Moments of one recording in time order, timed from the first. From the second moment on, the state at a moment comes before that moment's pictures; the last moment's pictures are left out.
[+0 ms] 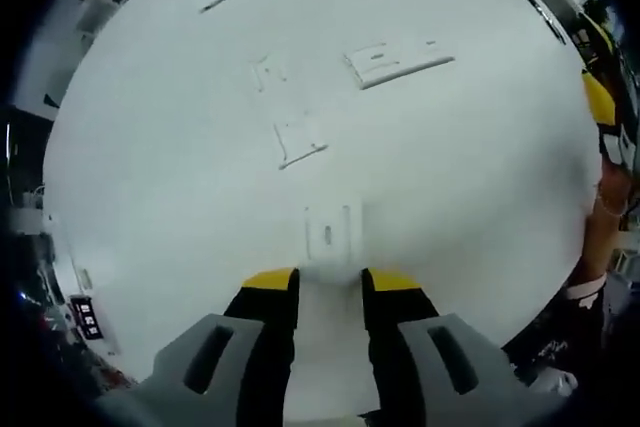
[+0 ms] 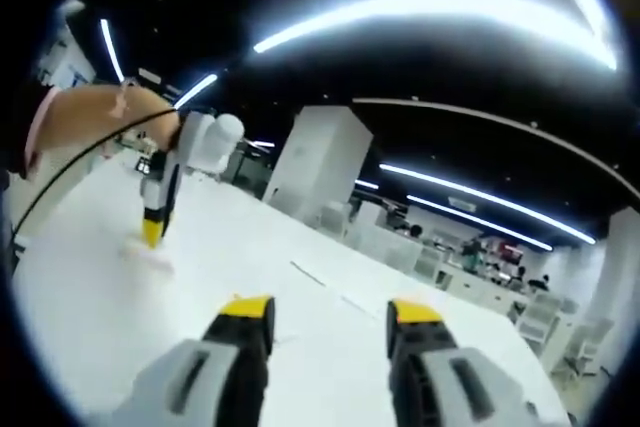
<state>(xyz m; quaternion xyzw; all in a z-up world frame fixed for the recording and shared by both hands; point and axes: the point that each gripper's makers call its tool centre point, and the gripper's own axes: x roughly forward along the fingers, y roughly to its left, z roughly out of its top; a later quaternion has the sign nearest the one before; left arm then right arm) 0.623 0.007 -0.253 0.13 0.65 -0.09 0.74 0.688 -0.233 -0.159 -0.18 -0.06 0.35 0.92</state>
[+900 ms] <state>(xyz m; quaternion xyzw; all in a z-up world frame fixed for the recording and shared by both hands) 0.633 0.016 -0.275 0.12 0.66 -0.05 0.74 0.689 -0.234 -0.158 -0.18 -0.06 0.35 0.92</state>
